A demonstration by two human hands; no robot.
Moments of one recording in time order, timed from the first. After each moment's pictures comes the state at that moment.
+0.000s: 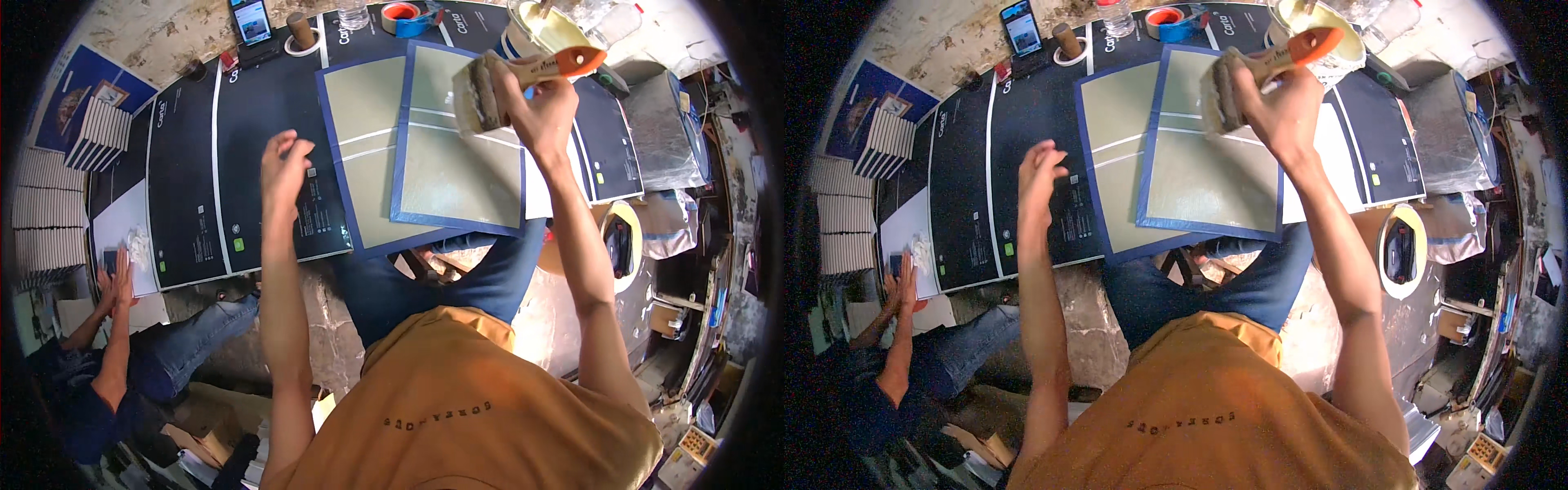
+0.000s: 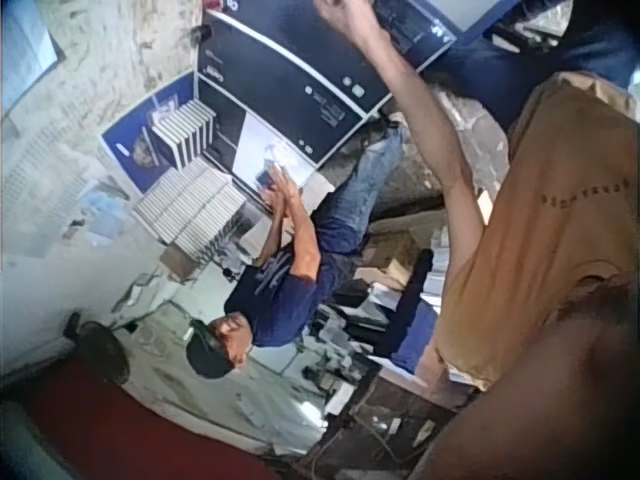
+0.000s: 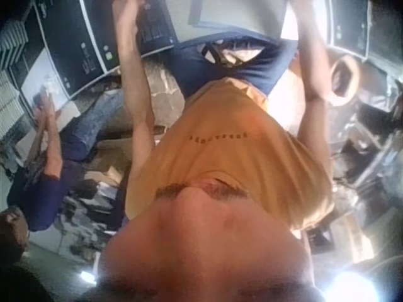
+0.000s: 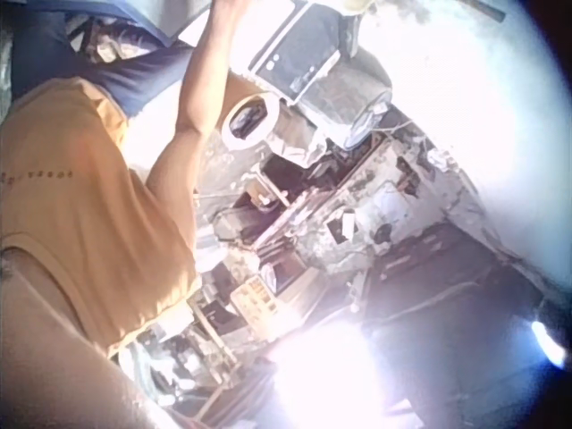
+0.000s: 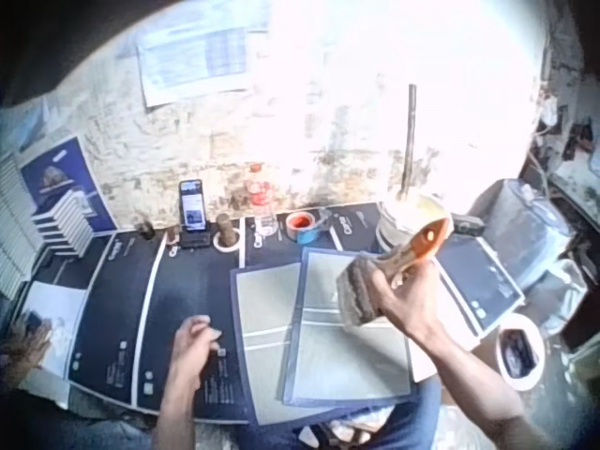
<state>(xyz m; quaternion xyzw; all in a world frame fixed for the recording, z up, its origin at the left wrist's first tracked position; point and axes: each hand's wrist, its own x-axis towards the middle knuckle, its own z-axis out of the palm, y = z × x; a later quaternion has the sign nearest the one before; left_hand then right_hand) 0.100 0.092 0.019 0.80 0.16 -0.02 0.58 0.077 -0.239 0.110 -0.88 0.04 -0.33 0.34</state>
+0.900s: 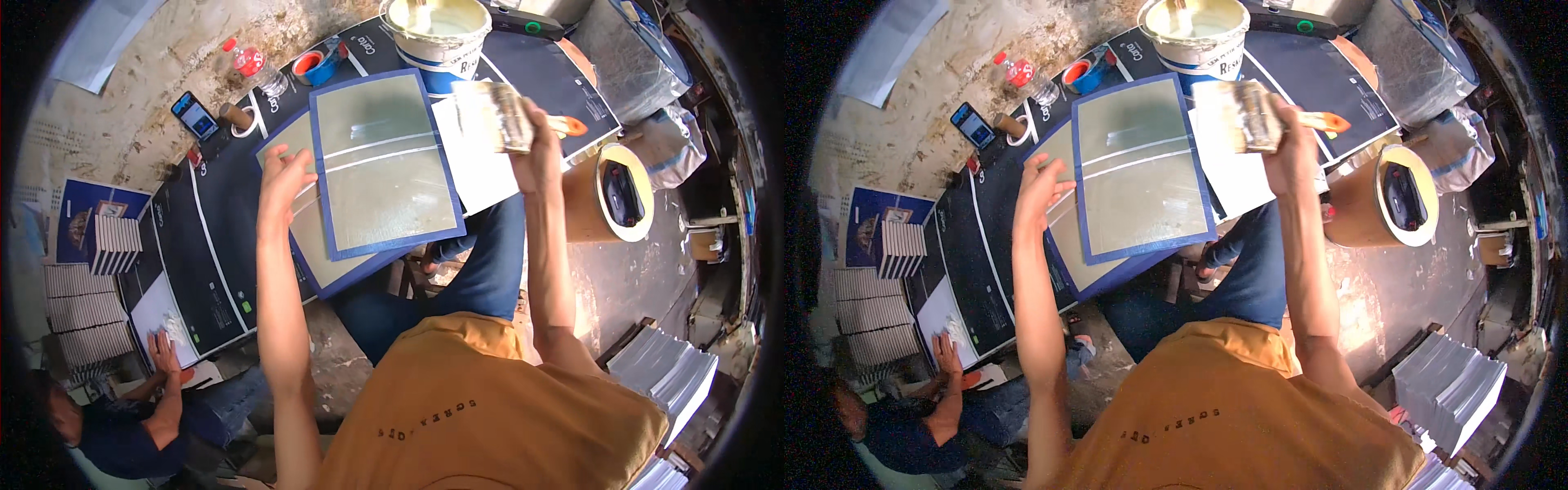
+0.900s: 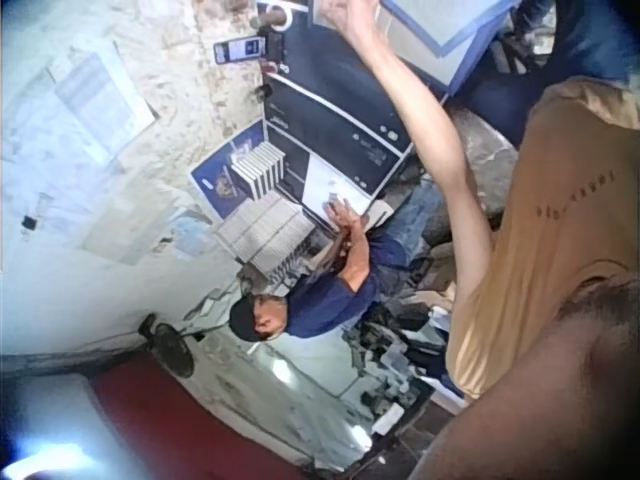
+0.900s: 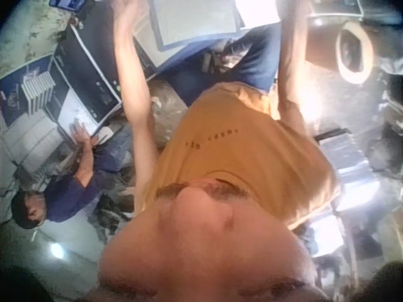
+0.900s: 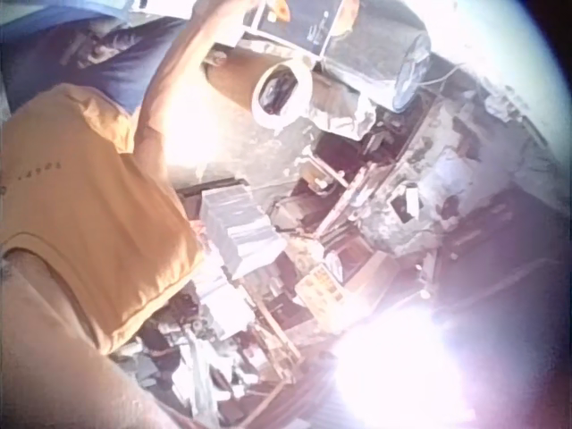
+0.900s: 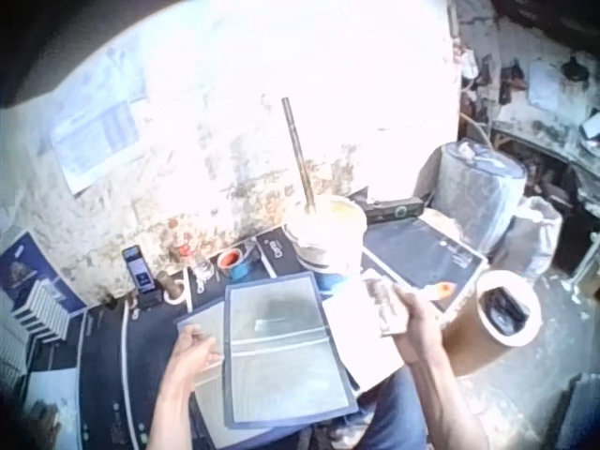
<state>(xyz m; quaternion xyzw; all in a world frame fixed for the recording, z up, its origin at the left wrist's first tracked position) 0.132 -0.042 0.081 0.85 0.04 -0.16 0.49 -0.019 -0.385 0.029 -0.32 0.13 -0.29 0.89</state>
